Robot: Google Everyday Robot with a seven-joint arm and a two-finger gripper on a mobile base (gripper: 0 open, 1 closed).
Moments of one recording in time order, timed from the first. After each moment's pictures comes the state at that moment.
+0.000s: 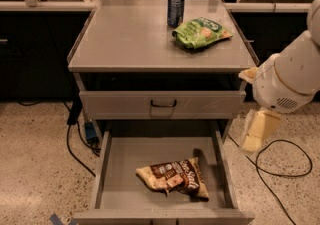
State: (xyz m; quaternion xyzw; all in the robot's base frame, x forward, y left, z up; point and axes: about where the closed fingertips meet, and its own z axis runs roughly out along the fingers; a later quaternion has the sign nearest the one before) arm 0.449 -0.190 0.866 -0.63 0.75 0.00 0.19
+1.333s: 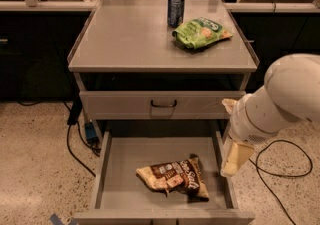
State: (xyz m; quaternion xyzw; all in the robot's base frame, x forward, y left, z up) arm 0.450 -0.171 0.772 -0.64 0.74 -0.01 0.19
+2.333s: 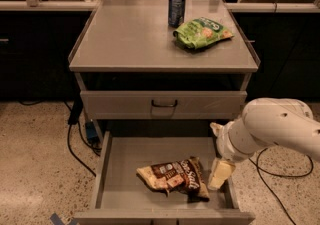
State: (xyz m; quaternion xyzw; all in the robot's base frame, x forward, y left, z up) arm 0.468 -0.161 0.653 -0.64 0.74 0.03 0.19
